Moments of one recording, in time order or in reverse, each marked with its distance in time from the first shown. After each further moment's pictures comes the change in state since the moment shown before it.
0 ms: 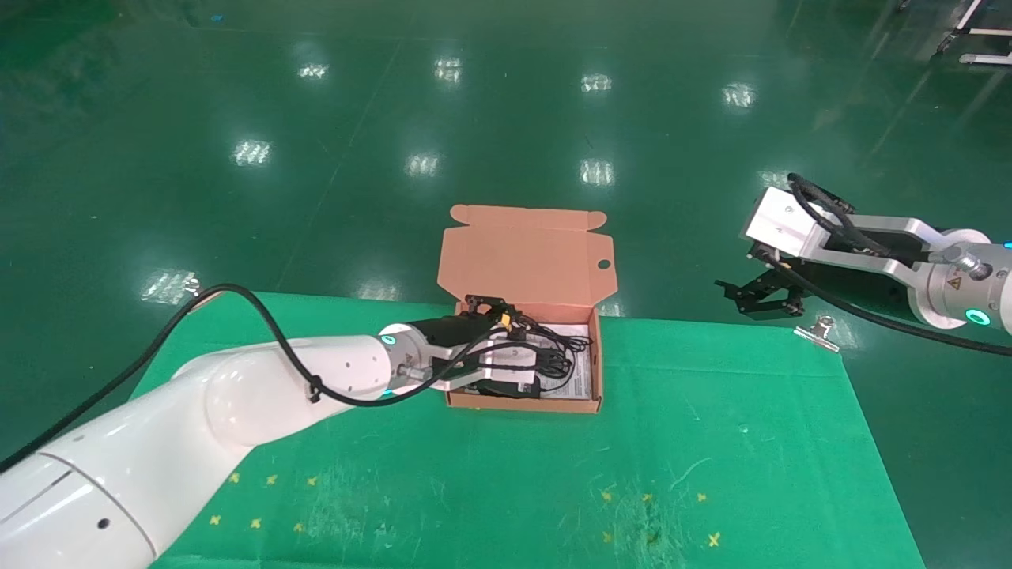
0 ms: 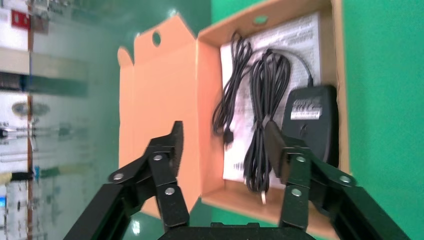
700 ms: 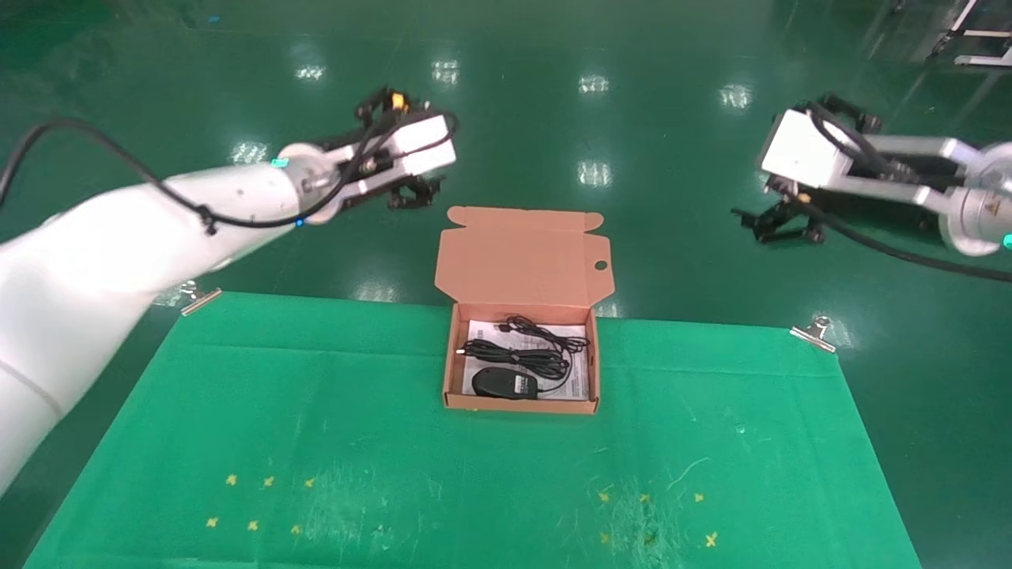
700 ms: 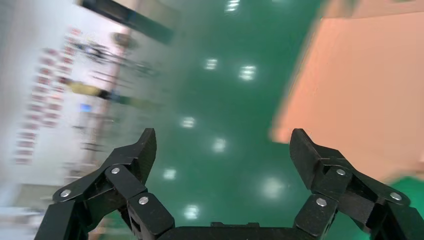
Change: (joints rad) left arm -0.157 -0.063 -0.096 0.076 -0.065 -0.040 -0.140; right arm 0.031 -0.010 0.084 -0.008 0.014 -0.038 -0.077
